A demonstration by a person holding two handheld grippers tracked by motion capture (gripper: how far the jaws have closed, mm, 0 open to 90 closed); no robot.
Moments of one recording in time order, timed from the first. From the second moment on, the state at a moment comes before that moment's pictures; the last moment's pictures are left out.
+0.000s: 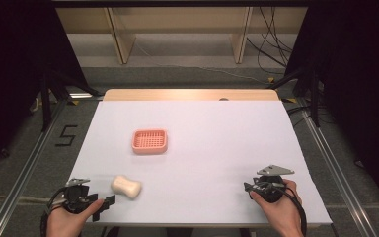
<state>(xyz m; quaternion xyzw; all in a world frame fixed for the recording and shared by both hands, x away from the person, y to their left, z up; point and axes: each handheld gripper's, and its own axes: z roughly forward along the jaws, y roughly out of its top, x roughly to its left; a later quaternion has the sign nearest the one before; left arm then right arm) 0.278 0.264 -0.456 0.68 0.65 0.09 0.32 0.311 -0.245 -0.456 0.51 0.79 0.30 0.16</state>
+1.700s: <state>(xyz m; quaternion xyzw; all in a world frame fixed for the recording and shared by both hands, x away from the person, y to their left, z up) 0.331 0.249 -0.447 0.66 0.71 -0.02 0.26 0.313 -0.245 -0.460 0.50 0.80 0.28 0.16</state>
